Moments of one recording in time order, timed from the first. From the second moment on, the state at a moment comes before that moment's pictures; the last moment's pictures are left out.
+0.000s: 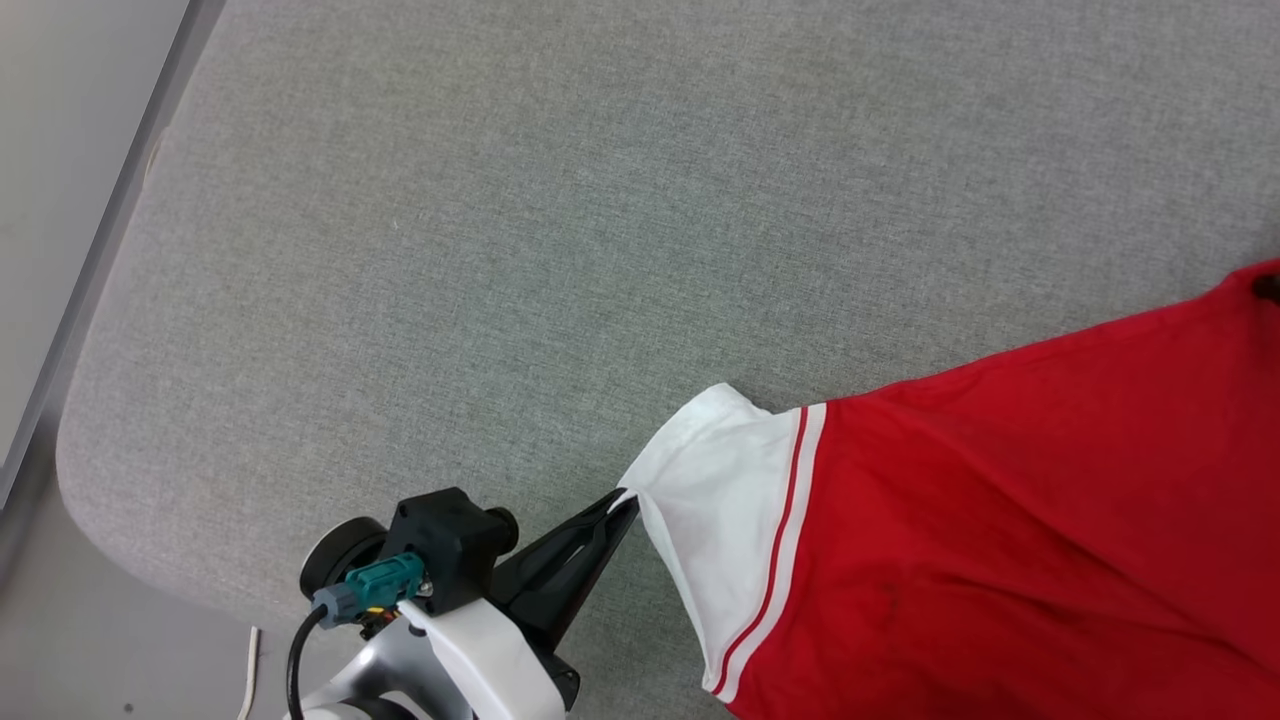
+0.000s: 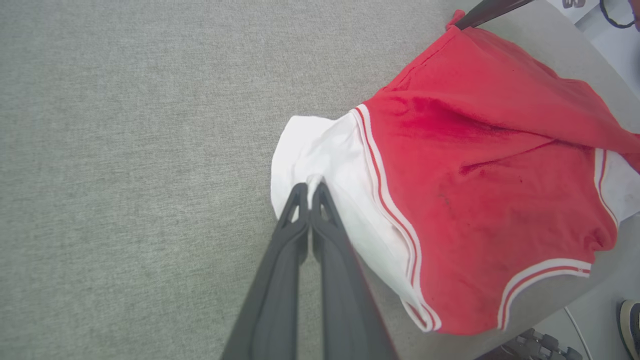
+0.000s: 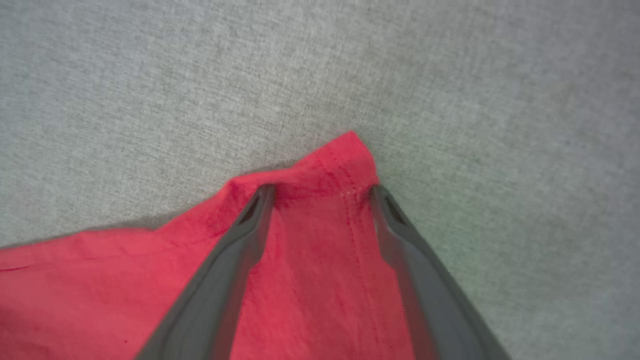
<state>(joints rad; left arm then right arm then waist) -0.18 0.53 -0.61 -0.42 -0.62 0.07 0.25 -0.73 -0.46 -0.09 0.27 0.34 0.13 1.28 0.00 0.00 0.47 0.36</state>
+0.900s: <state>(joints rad) -0.20 0.55 -0.57 -0.39 -0.62 0.09 0.22 -0.73 -0.45 -0.01 0.34 0.44 0.13 0.95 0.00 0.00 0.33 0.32</state>
